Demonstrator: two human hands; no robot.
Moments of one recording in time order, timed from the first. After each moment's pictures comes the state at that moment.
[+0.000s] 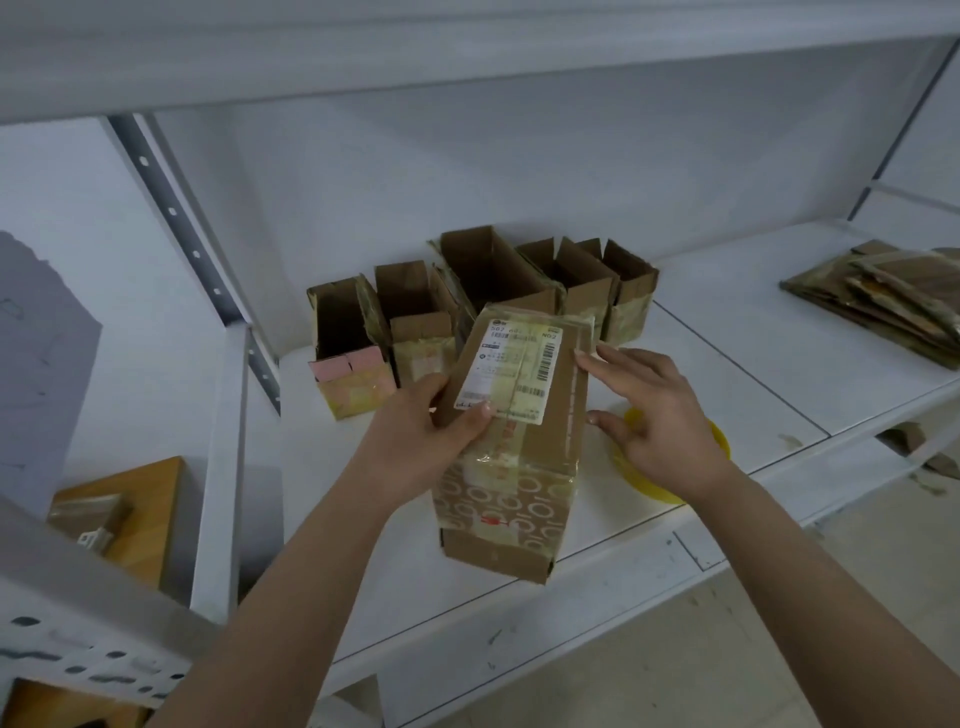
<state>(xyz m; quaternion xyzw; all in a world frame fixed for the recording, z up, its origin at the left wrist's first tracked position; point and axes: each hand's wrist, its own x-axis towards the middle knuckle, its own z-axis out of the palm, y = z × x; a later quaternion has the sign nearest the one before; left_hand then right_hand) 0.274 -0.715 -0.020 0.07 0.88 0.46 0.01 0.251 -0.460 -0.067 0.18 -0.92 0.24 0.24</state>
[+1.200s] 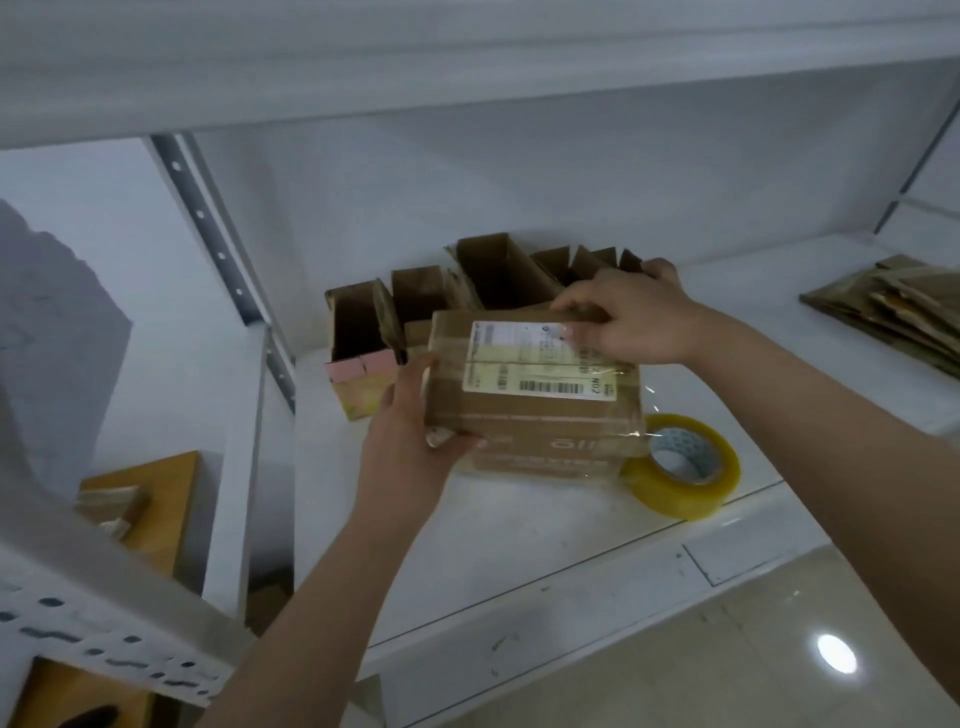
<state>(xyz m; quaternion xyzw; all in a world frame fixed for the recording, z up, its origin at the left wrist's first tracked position) 0.284 -0.714 -0.038 0.02 0.89 0.42 -0.15 0.192 -0.490 0.050 0.19 -0.98 0.08 0.03</state>
